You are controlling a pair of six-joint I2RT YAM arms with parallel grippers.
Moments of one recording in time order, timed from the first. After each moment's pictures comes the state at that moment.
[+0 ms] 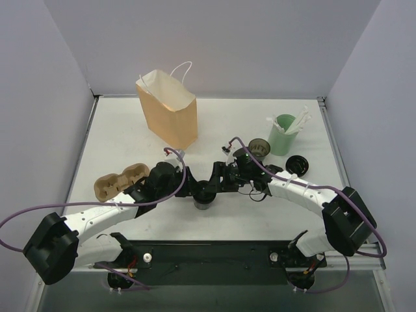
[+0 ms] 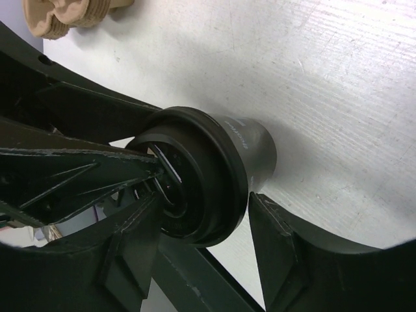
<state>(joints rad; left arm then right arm) -0.75 1.16 0.56 0.03 0.06 -0.74 0.69 1.41 0.77 -0.12 -0.39 0.65</state>
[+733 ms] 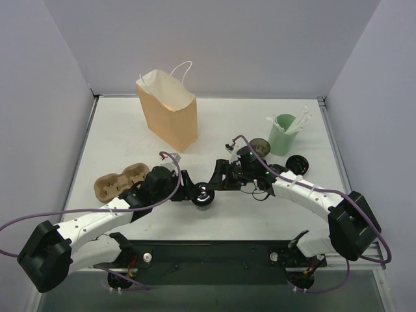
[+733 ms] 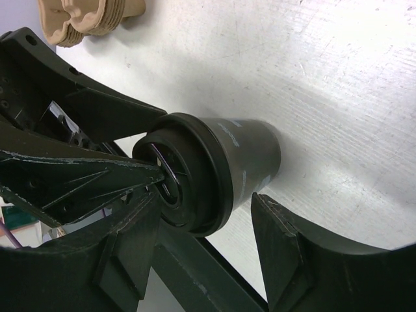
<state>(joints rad) -0.75 1.07 0.51 -0.01 0.05 -0.76 0.68 1.36 0.77 -0.14 -0.40 0.66</state>
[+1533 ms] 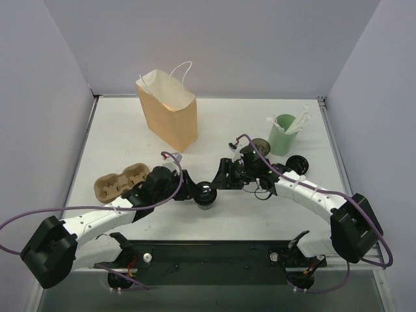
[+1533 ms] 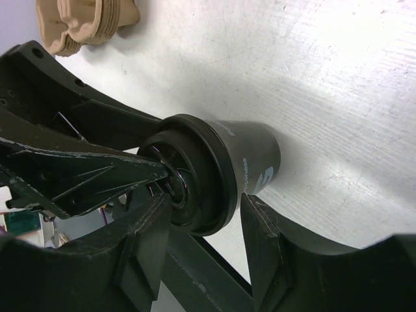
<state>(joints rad) -0.75 1.12 0.49 0.08 0.10 -0.79 0.65 1.35 0.78 -0.17 -0.40 0.66</state>
